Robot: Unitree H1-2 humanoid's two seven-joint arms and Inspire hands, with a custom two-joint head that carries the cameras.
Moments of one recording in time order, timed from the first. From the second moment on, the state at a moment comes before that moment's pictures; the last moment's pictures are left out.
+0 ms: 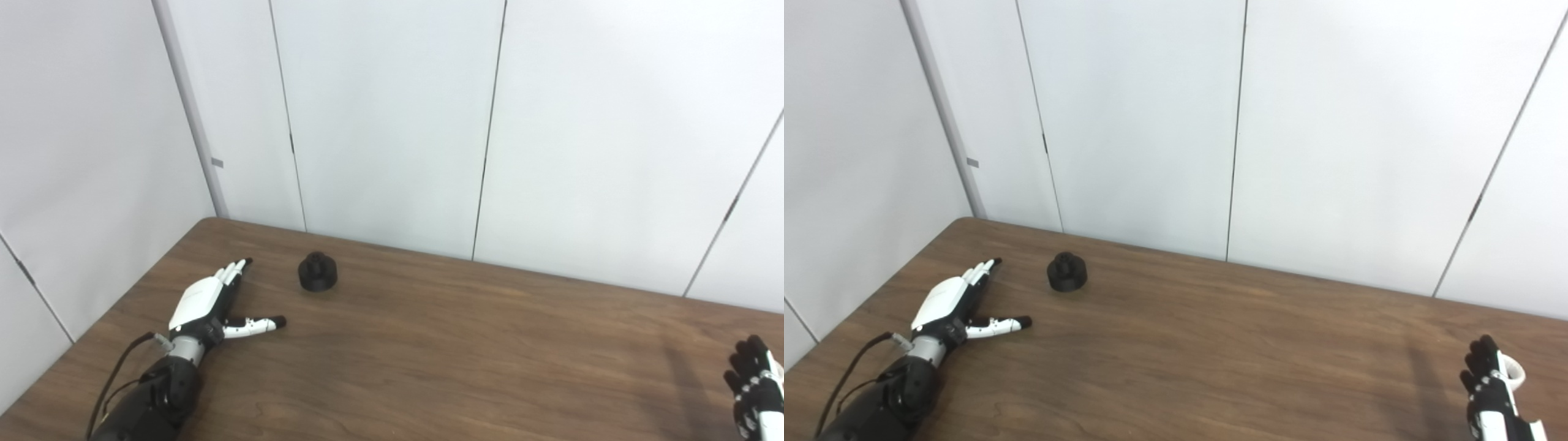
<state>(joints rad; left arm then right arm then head) -0.35 0.62 -0.05 0.74 0.49 -0.23 0.27 -0.07 -0.19 -0.11 0.10 0.13 -0.29 0.11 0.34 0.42</state>
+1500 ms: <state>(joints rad) -0.52 0.66 -0.16 0.79 0.47 -0.15 0.04 -0.02 -0.19 -0.12 0.03 0.14 -0.26 0.12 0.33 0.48</state>
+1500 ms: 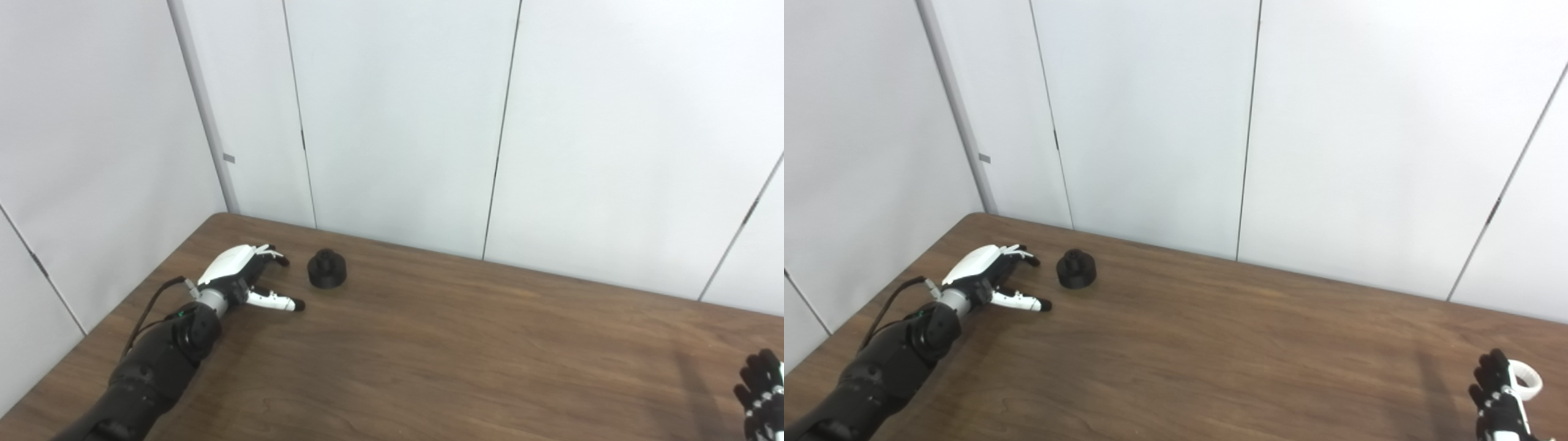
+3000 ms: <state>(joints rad) -0.66 0.65 -0.25 1.01 0.43 -0.32 -0.01 0.06 -0.16 -0.11 -0.06 0.07 -0.19 0.11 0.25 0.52</state>
